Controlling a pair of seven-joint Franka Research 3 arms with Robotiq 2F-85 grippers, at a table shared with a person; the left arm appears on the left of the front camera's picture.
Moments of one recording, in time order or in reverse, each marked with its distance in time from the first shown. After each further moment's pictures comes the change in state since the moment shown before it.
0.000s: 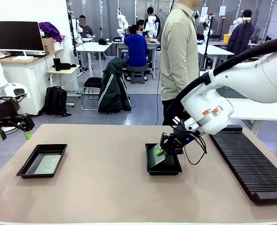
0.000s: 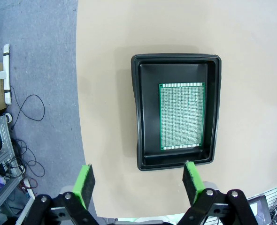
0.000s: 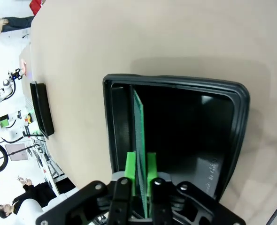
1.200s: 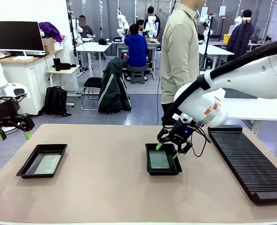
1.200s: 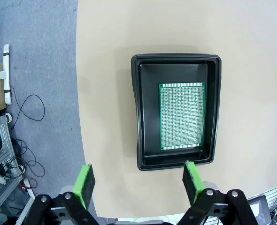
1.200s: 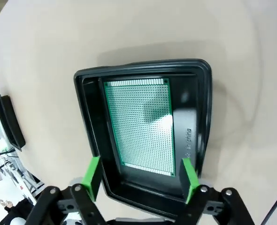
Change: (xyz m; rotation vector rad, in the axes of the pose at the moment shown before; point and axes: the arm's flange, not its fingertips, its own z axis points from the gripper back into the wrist) left arm 0.000 0.000 0.000 0.000 0.000 0.000; right arm -0.002 0.035 0.017 -0.280 0.021 -0.081
